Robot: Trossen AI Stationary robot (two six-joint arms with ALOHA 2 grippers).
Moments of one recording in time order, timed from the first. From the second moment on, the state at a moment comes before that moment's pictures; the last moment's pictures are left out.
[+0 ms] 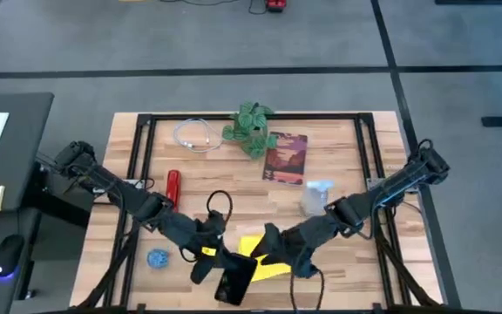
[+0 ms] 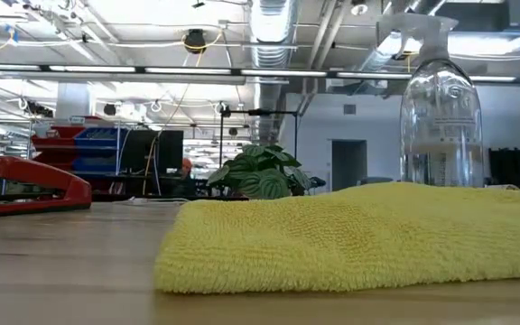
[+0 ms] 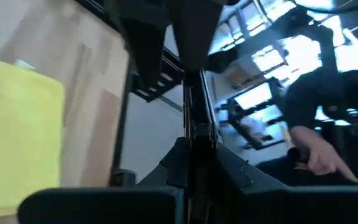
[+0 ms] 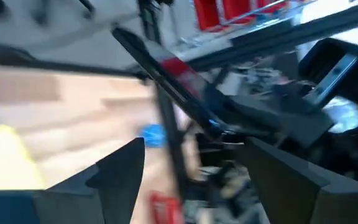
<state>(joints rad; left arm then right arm) -0.53 1.42 1.24 -0.16 -0.03 -0.95 0.51 1.63 1.35 0.00 0.22 -1.25</state>
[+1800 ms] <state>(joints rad) -0.46 1.49 1.25 -0.20 -0.26 -0.60 0.44 1.76 1.65 -1.13 -0.02 0.19</state>
